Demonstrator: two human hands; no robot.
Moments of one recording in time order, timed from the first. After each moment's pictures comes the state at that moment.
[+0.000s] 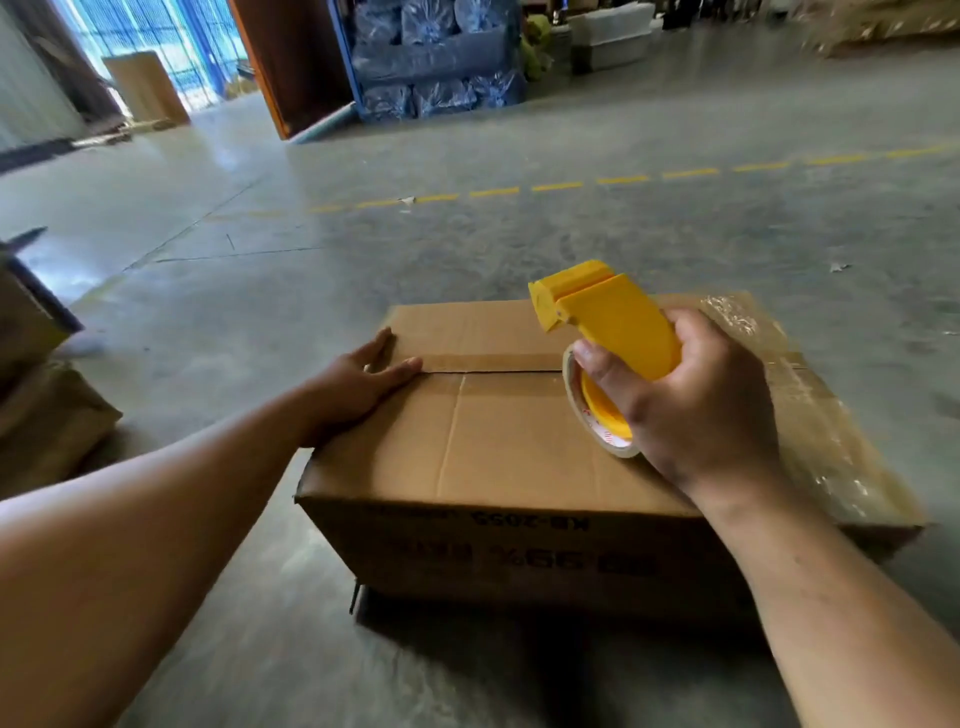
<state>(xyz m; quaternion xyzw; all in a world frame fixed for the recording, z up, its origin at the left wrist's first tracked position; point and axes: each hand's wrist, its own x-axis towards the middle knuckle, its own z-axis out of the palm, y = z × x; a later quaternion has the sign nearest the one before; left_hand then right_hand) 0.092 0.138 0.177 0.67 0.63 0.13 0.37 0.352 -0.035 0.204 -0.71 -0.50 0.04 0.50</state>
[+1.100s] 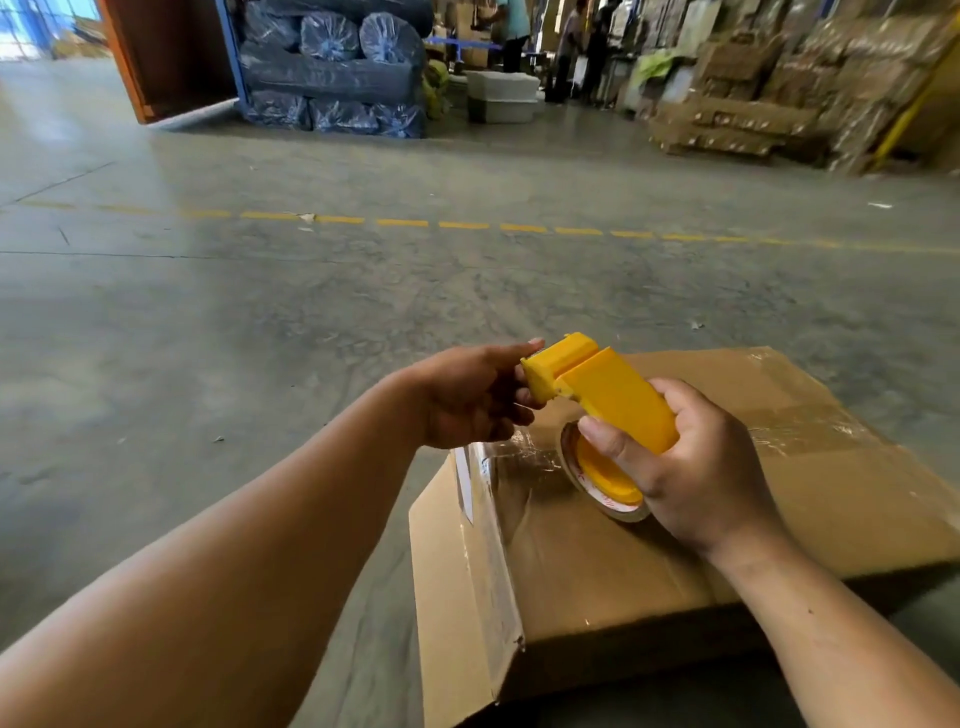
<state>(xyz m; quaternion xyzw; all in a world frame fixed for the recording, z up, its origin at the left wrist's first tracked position) 0.215 0.145 0.216 0.55 0.30 0.08 0.77 0.352 -0.038 0.218 -0.75 -0.51 0.03 0.43</state>
